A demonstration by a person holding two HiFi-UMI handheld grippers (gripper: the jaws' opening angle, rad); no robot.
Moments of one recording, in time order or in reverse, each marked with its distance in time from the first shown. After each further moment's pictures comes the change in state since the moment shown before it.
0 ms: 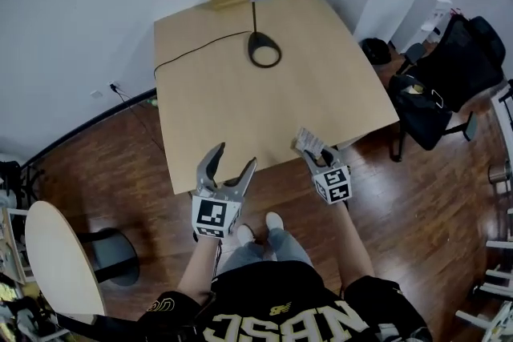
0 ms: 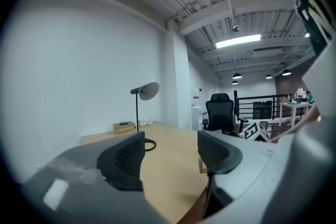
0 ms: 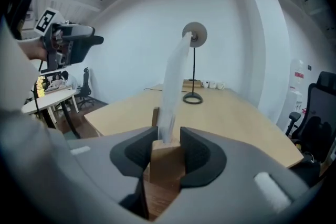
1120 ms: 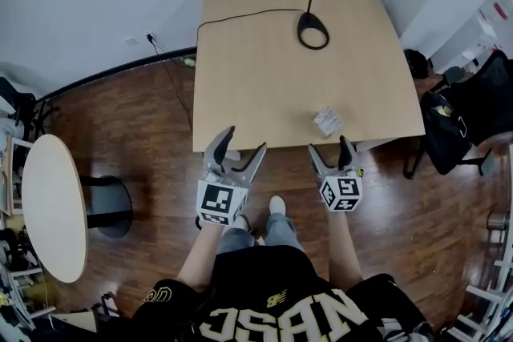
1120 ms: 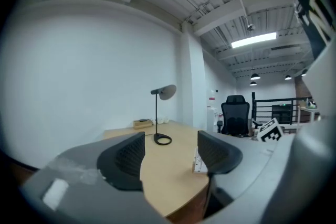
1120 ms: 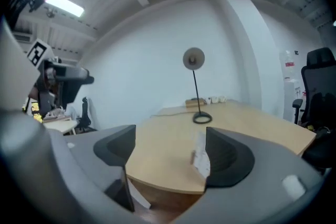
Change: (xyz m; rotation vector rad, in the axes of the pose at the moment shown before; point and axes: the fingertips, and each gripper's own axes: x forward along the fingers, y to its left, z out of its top) left arm -0.068 0.017 -0.019 -0.065 0.017 0.190; right arm -0.031 0.062 0.054 0.172 -0.263 0.015
